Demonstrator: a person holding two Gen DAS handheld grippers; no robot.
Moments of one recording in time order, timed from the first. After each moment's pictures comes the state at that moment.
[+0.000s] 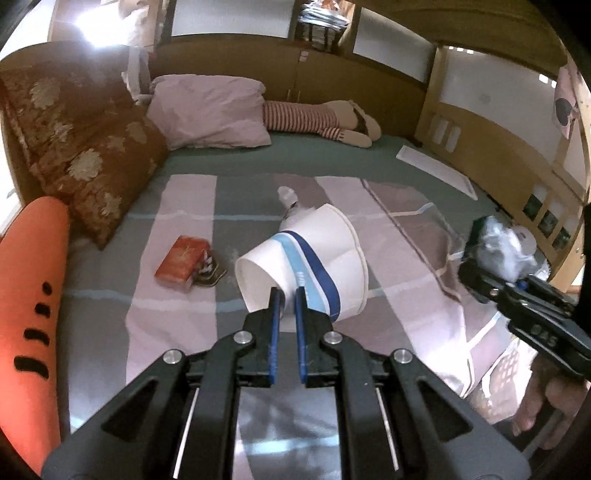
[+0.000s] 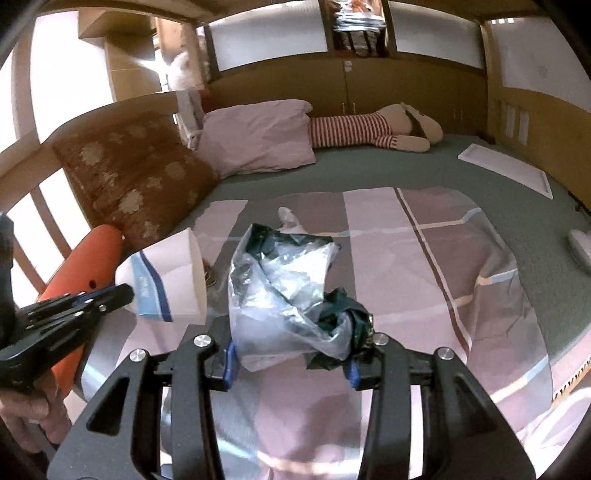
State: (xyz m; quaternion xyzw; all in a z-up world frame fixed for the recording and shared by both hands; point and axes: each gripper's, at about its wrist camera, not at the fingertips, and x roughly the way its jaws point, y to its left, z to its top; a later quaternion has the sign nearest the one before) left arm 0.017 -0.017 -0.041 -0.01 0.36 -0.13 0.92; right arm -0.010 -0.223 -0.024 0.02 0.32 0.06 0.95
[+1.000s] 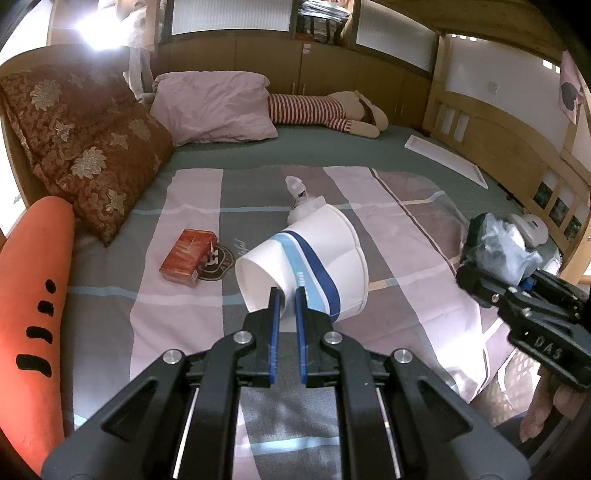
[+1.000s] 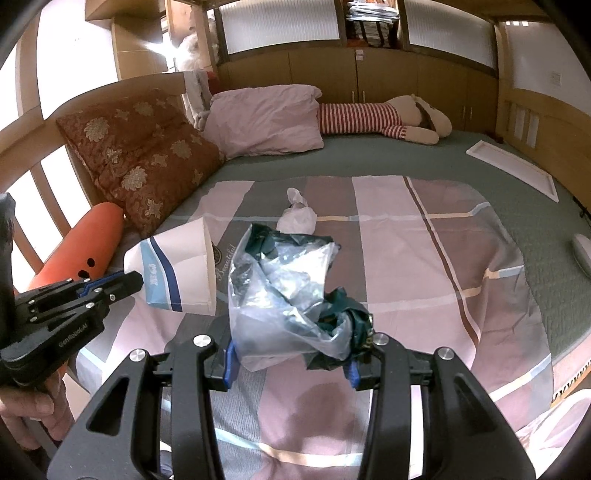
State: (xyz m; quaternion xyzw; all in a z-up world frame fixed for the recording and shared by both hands) left arm 0.022 -0.022 -0.052 0.00 0.37 -0.13 0.92; right arm -0.001 -0.216 -0.038 0.00 0.34 0.07 0.94
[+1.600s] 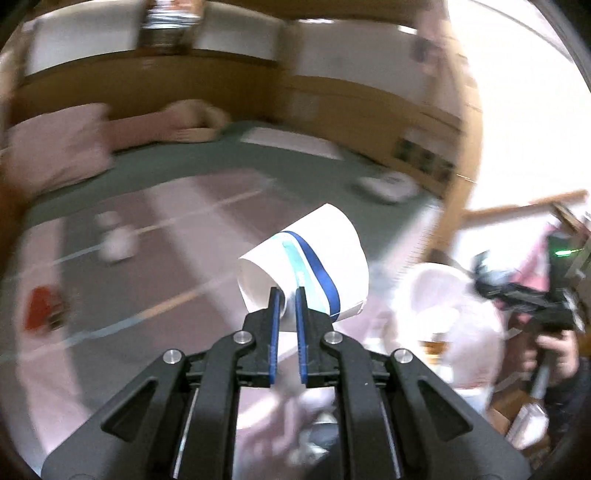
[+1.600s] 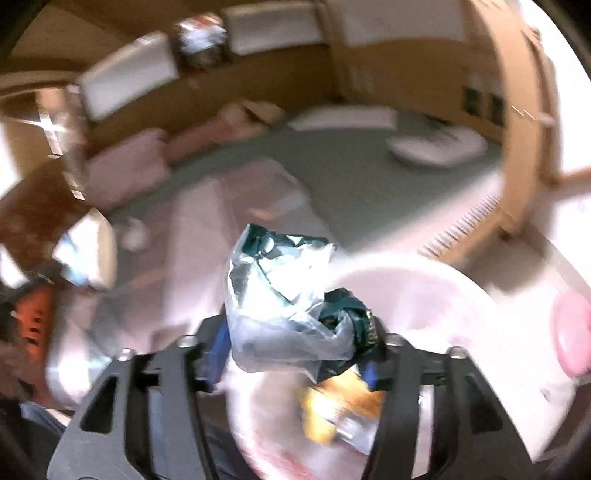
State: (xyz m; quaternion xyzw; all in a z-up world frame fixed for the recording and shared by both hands) left arm -0.059 -0.171 -0.007 0.05 0.33 -0.42 0.84; right arm -0.234 -0.474 -0.030 0.14 0.34 -0.20 0.91
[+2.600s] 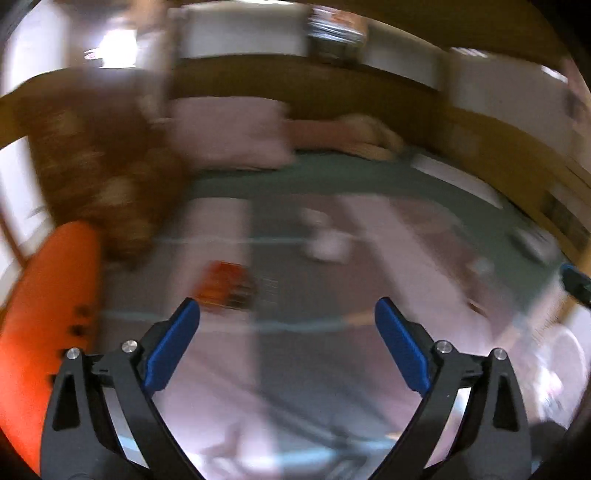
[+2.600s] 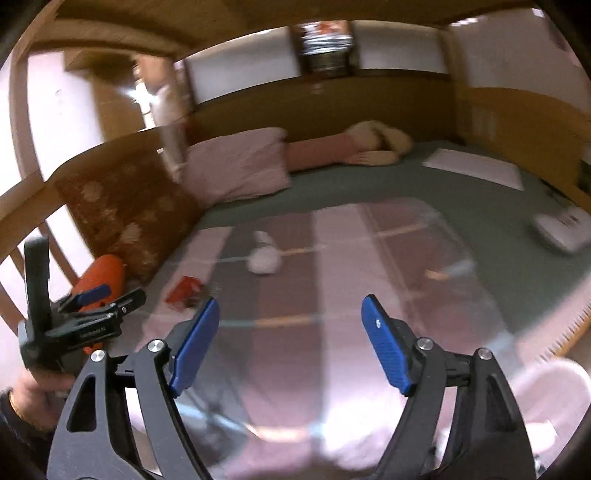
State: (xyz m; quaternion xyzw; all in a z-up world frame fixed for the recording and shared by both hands) left arm 0.029 0.023 -0.020 0.00 0.31 -0.06 0.95; right arm -0.042 -0.244 0.024 0.06 0.28 0.05 0.96
